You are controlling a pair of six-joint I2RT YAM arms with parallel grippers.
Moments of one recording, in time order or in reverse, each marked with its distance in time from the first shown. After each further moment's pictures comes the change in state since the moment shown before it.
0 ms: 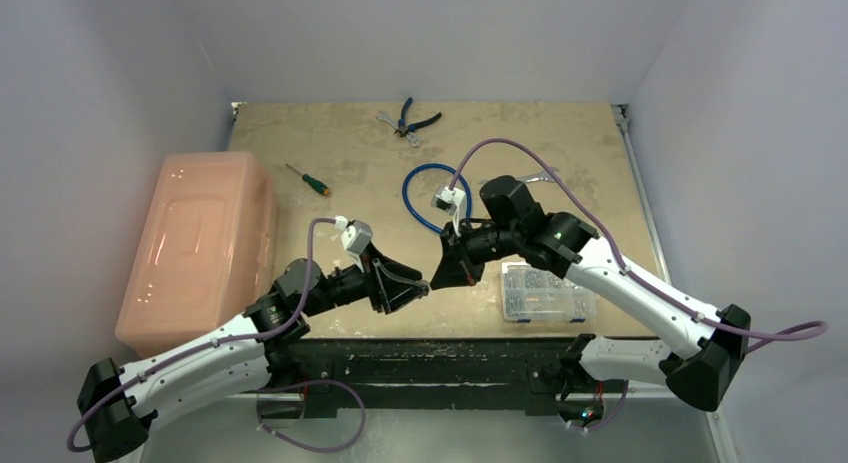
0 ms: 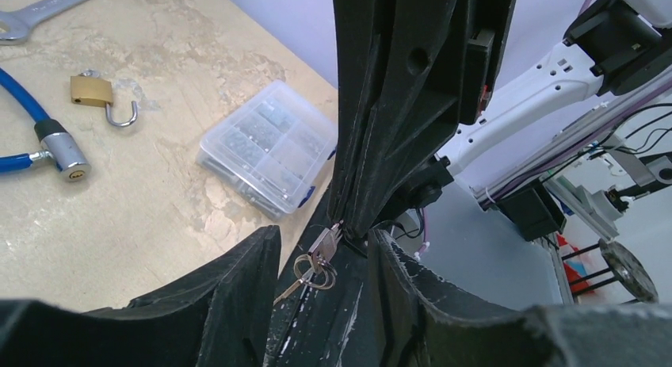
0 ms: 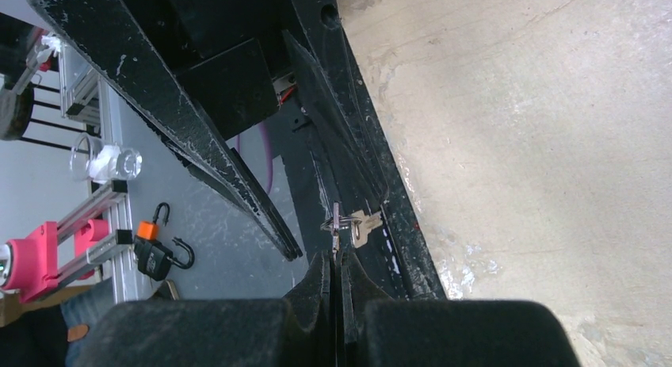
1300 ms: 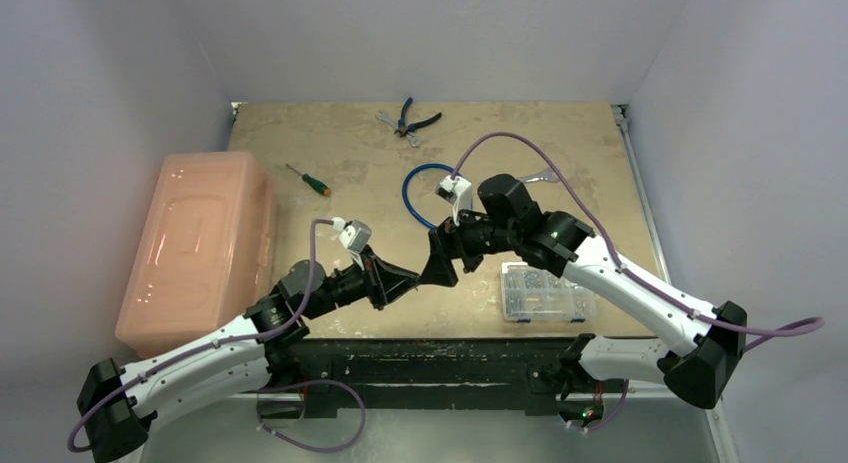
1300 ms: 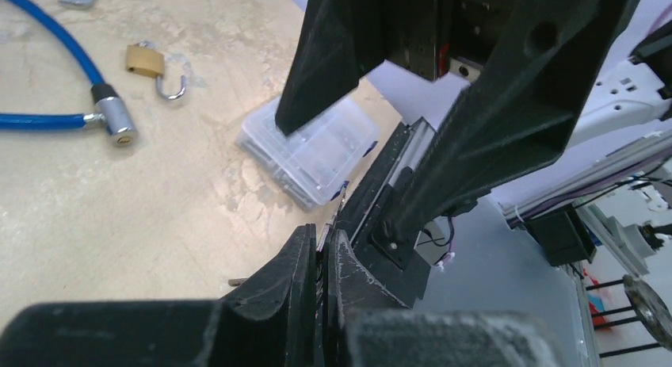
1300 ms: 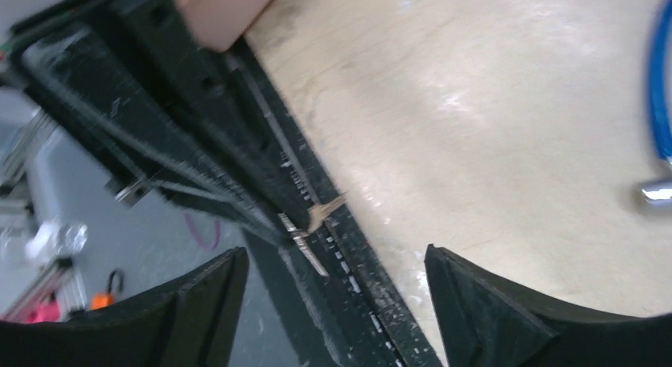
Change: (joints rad) left arm 0.000 0.001 -0.013 -0.043 -0.089 -0.021; right arm -0.002 0.018 -0.003 0.043 0.150 0.067
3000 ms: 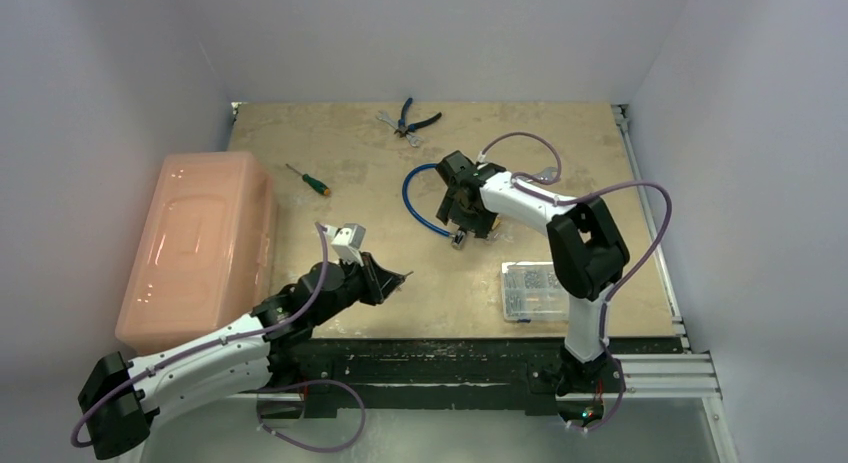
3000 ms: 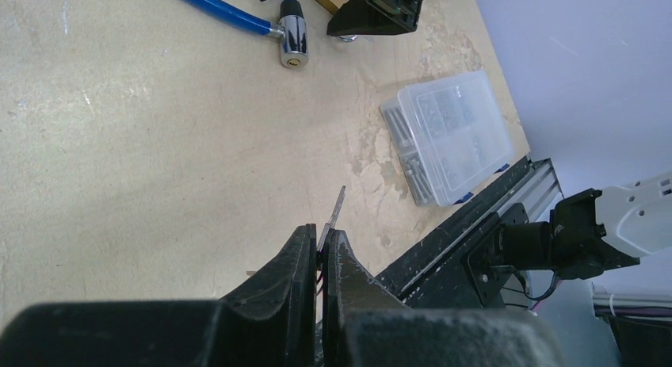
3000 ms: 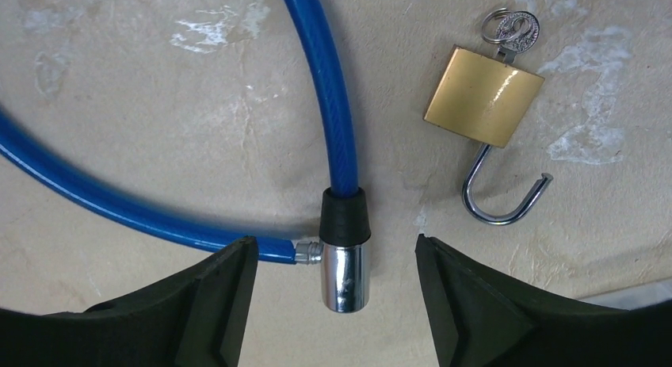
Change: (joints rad) left arm 0.000 0.032 -0.039 -0.236 -0.327 -0.163; right arm -0.201 0.729 0.302 -0.162 0.798 0.761
